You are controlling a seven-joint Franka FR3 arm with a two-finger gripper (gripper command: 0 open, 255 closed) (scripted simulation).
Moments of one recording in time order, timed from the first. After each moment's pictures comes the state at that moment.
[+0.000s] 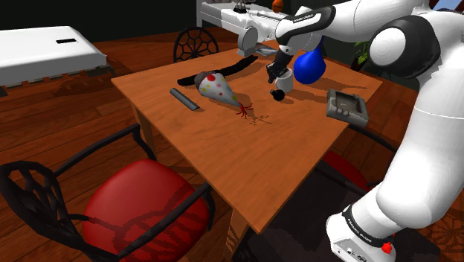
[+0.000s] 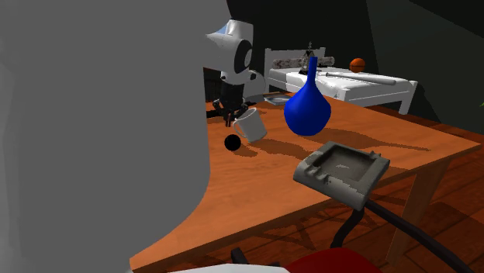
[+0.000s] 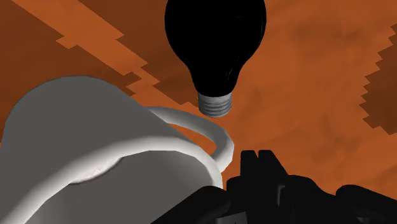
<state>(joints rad) -0.15 0.40 -0.27 -1.67 0.32 2.19 -0.24</state>
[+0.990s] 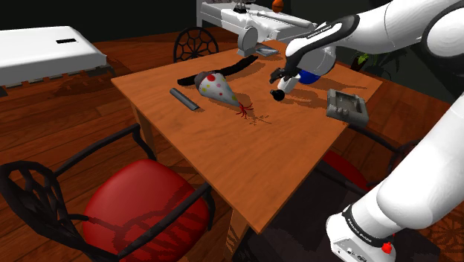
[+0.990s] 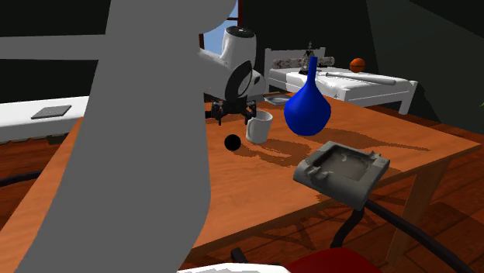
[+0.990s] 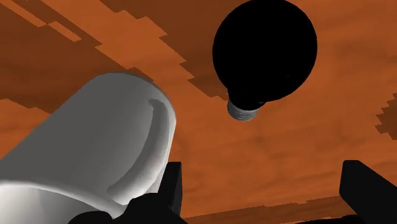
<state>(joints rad) -0.14 0.13 -0.23 -2.17 0.41 2.78 -0.51</state>
